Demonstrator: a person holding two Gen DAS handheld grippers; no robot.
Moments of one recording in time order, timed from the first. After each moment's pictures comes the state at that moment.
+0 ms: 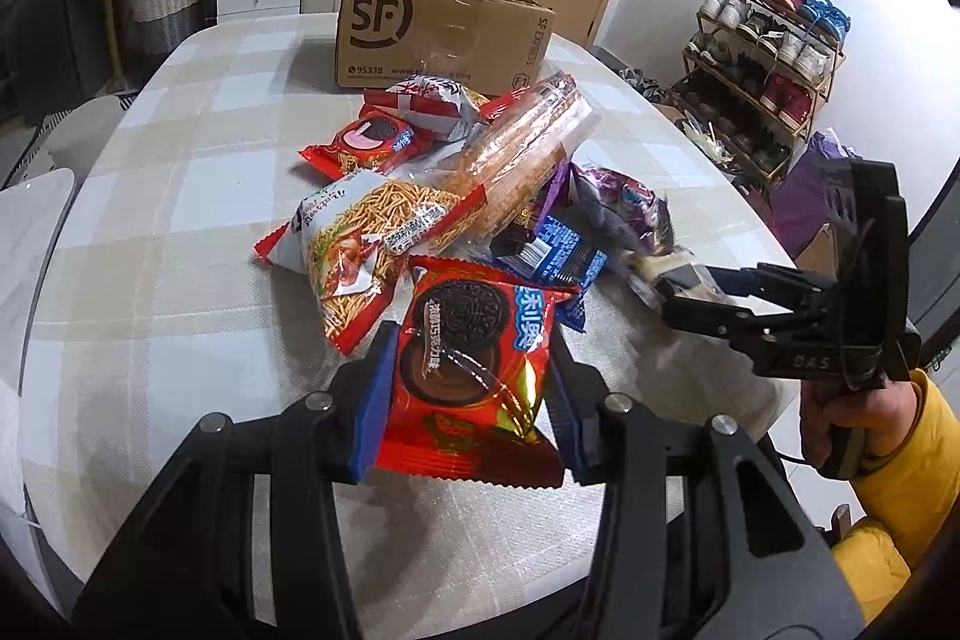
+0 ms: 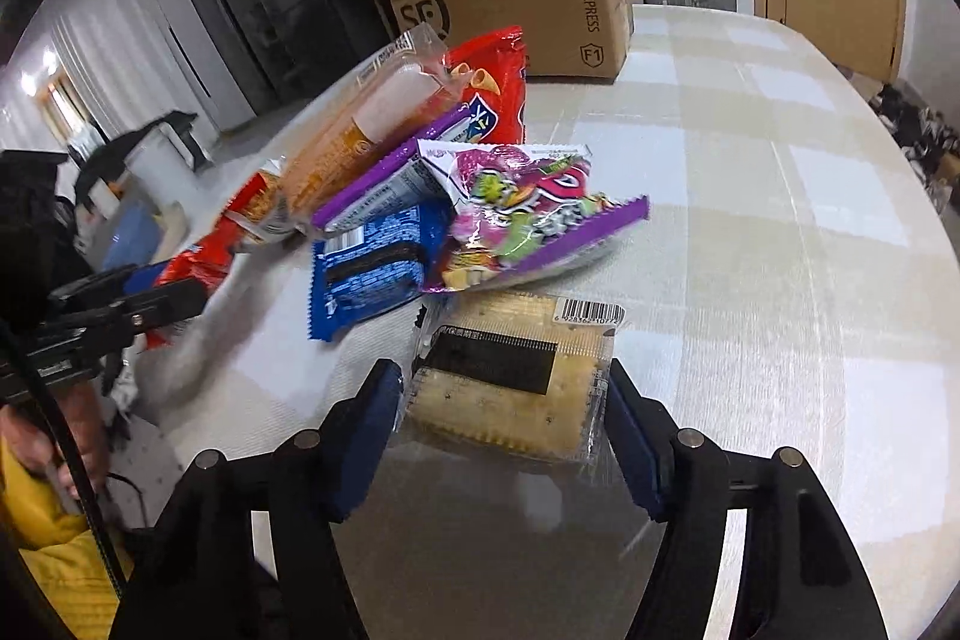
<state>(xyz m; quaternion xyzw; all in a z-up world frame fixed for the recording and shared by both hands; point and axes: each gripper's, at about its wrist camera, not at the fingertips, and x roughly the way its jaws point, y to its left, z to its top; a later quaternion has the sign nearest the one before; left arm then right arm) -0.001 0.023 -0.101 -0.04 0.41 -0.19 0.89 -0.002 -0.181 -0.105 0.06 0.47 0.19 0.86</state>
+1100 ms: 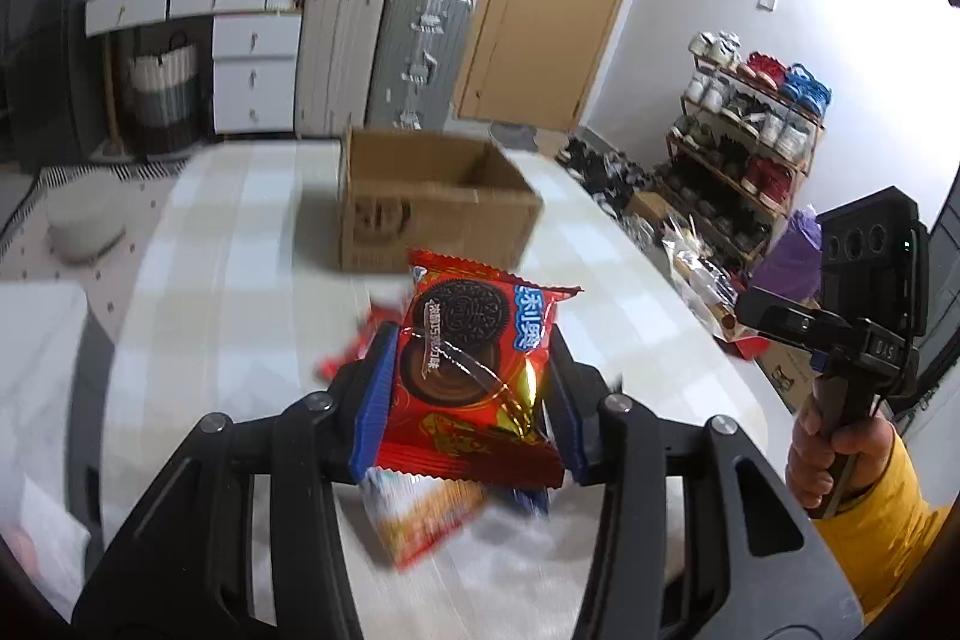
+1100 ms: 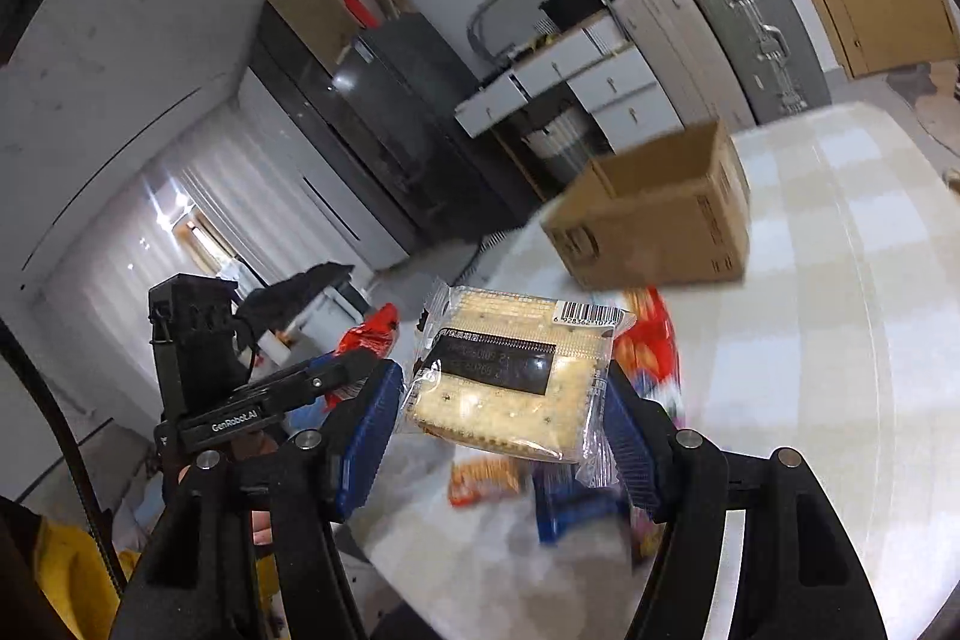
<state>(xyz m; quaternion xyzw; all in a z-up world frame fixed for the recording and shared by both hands) 0.045 0.052 0.043 -0.07 0.33 -0.20 0.92 0.052 -0.205 0.037 0.23 0.32 0.33 0.86</state>
